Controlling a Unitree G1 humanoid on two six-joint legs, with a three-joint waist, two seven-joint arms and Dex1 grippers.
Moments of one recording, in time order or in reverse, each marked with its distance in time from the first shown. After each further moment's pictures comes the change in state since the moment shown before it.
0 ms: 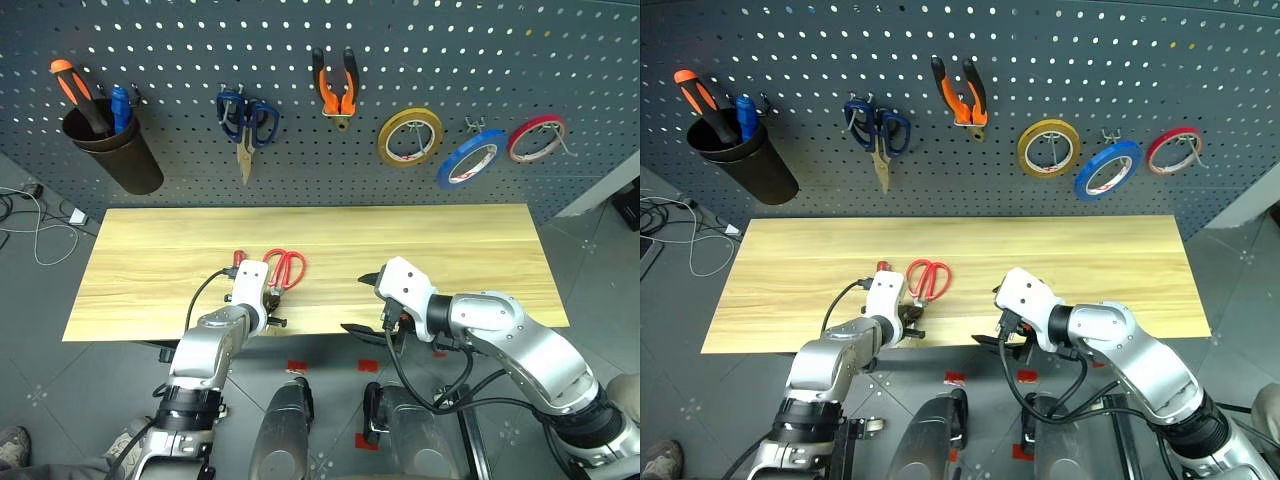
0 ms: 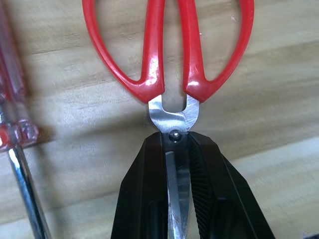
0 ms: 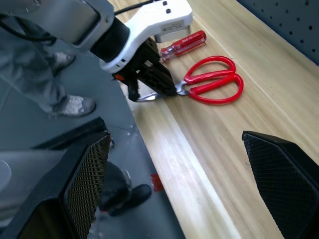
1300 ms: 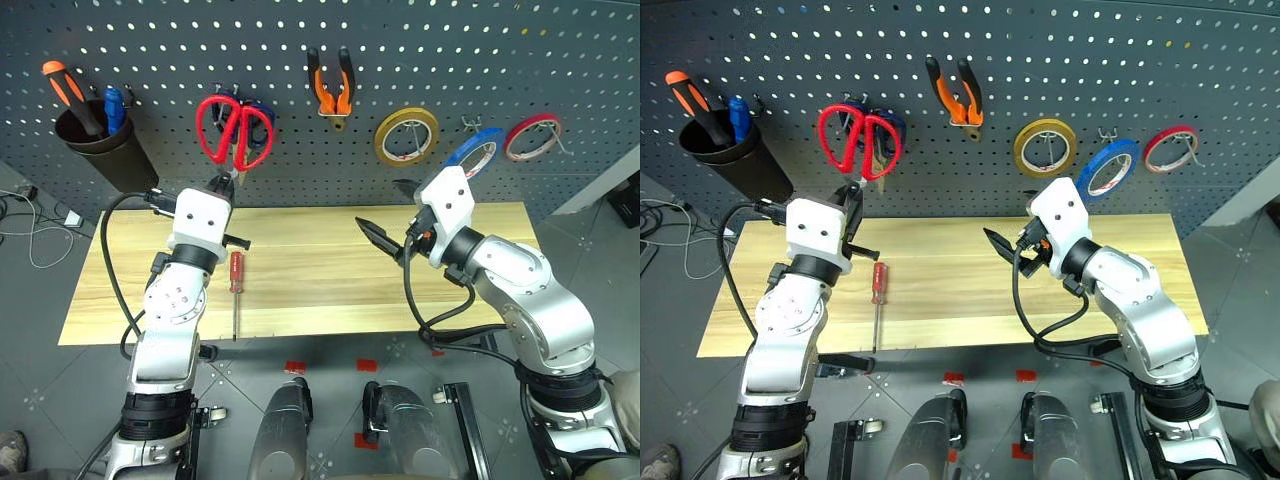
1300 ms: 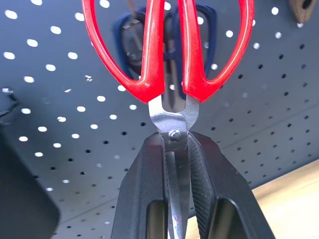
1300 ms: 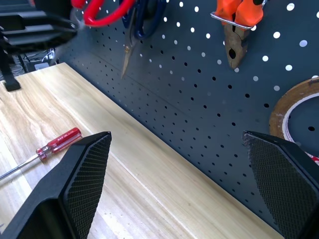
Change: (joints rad) left arm -0.062 0.076 0.086 -0.146 0.224 -0.674 0.085; right arm -0.156 0.206 -0.255 0.098 -0.030 -0.074 -0.187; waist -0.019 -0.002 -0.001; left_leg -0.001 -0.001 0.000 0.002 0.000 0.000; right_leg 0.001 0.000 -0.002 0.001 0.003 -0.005
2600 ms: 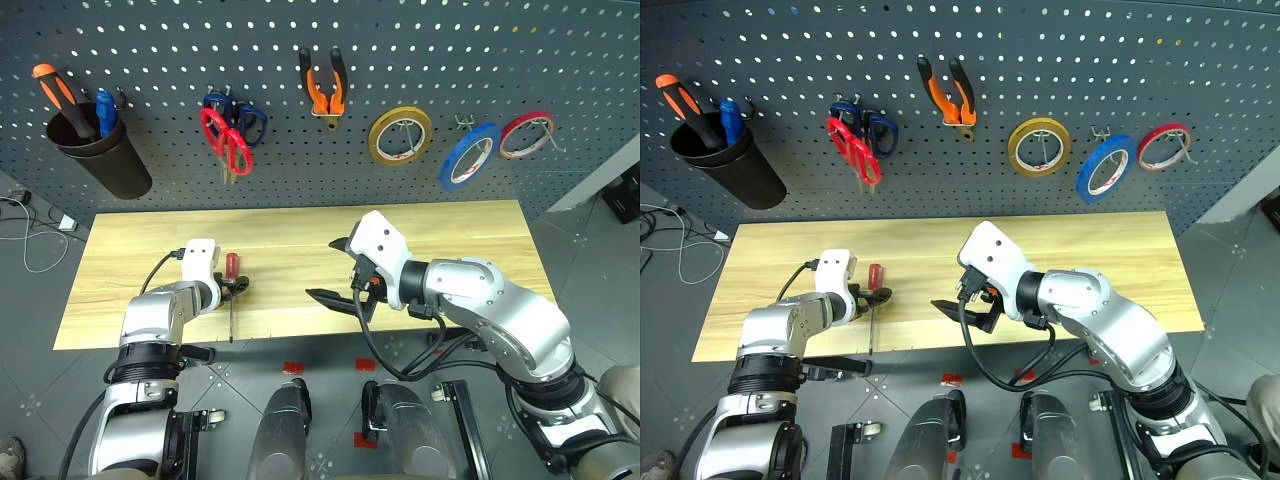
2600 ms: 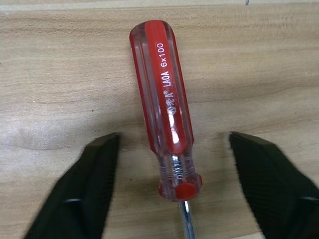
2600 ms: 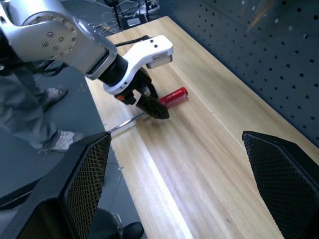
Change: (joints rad) left arm -0.210 0.099 0.064 0.585 -0.275 0.707 -0.254; right arm -0.090 -0.008 0.227 -0.099 0.127 0.320 0.103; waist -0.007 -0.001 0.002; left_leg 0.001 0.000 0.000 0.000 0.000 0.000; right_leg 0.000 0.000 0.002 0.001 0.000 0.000
